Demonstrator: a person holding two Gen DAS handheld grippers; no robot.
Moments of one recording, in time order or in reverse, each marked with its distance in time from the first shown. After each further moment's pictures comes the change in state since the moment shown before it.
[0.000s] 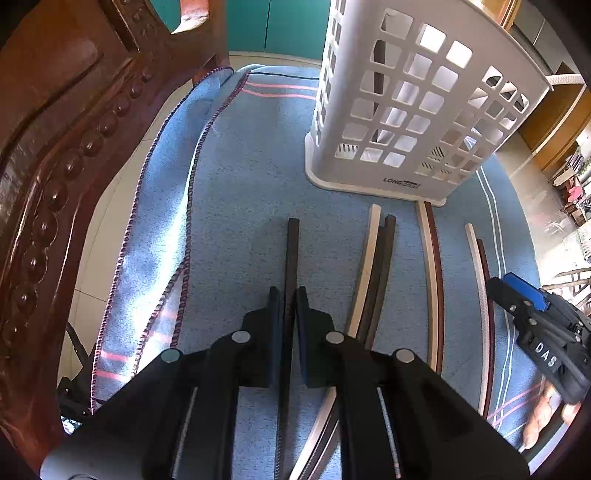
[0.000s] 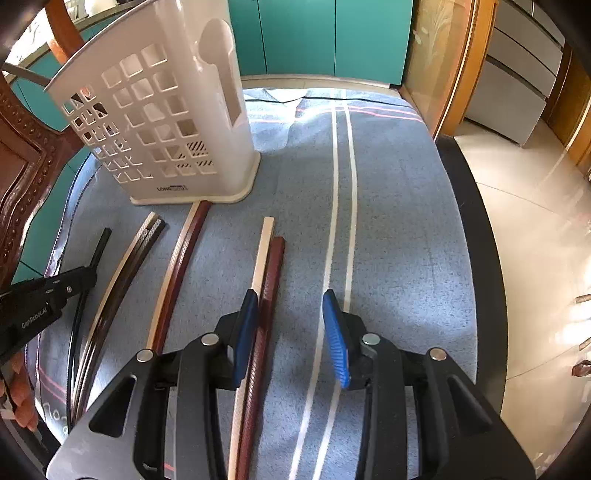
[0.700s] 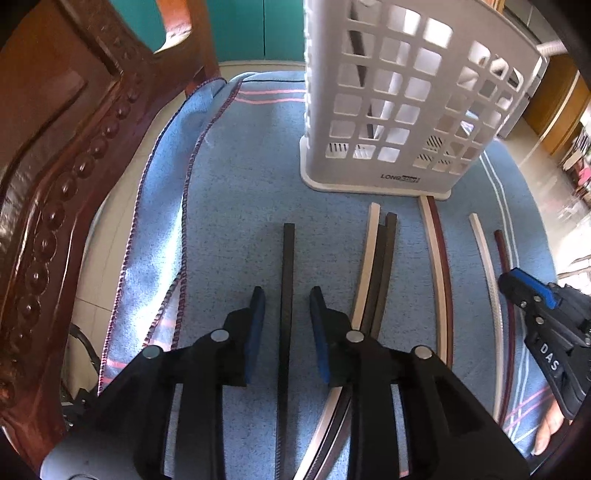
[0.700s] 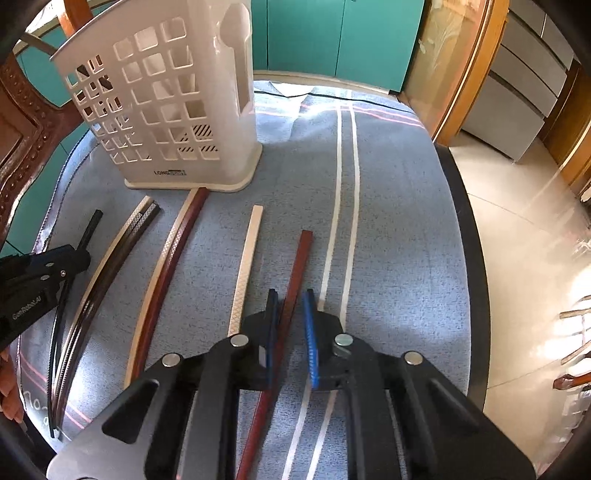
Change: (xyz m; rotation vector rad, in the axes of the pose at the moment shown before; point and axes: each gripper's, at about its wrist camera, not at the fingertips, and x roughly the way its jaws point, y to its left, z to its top) left arm -0.001 -0.024 0.001 0.071 -0.030 0.091; right arm -0.004 0.015 -0.006 -0.076 -0.003 -0.068
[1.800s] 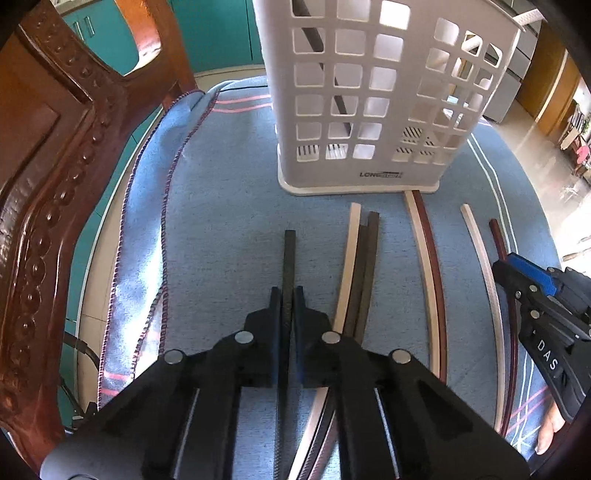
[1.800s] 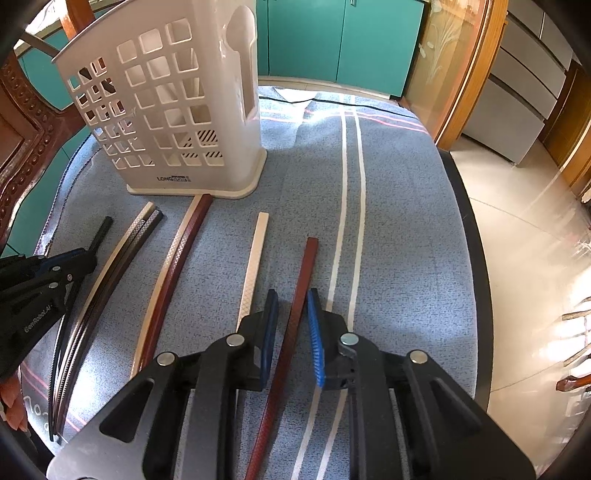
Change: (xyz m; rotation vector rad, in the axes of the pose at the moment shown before) left arm 0.005 -0.011 0.008 0.055 -0.012 -0.002; right arm -0.001 0.001 0.003 0.002 -0.024 0.012
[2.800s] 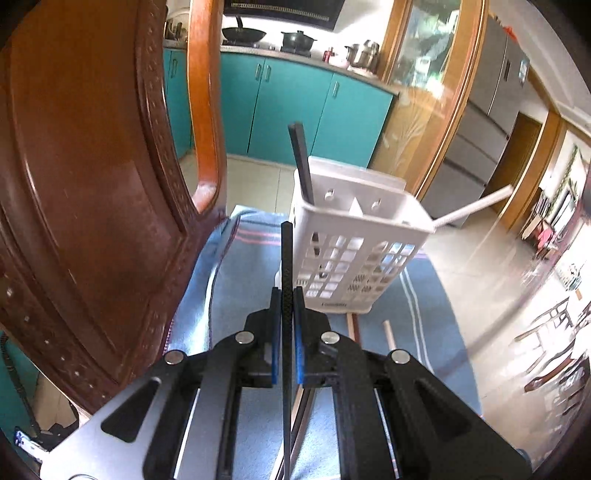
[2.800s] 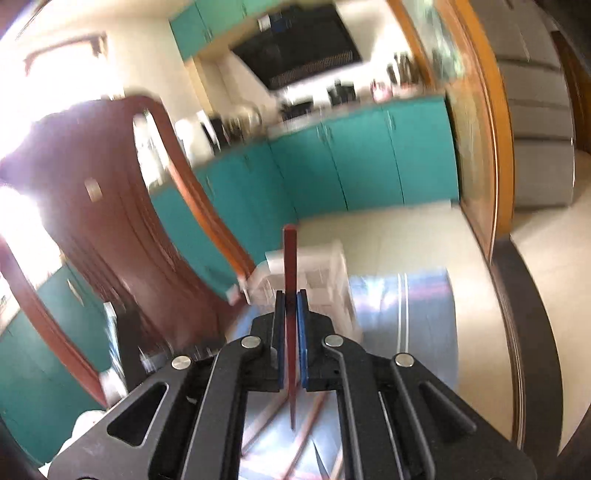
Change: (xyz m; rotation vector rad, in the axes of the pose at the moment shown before) left arm -0.131 0.042 0.013 -0.158 -0.393 -0.178; right arm -0.234 -0.034 0.040 0.132 -0.587 0.427
